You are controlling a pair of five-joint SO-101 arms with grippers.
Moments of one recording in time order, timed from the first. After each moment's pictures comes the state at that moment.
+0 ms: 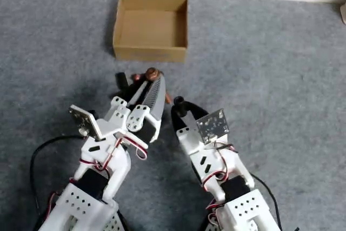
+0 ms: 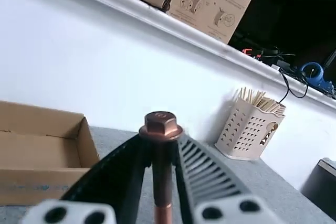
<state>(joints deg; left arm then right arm) 24.0 -81.6 87.0 -6.4 28.1 -28.8 -82.4 96.0 7.7 6.8</state>
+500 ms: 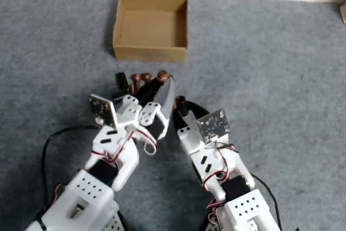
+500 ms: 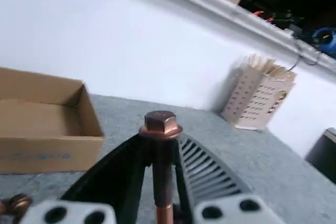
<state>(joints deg) 23.8 -62.6 85.1 -16.9 28.1 -28.6 -82.4 96.0 7.7 7.0</state>
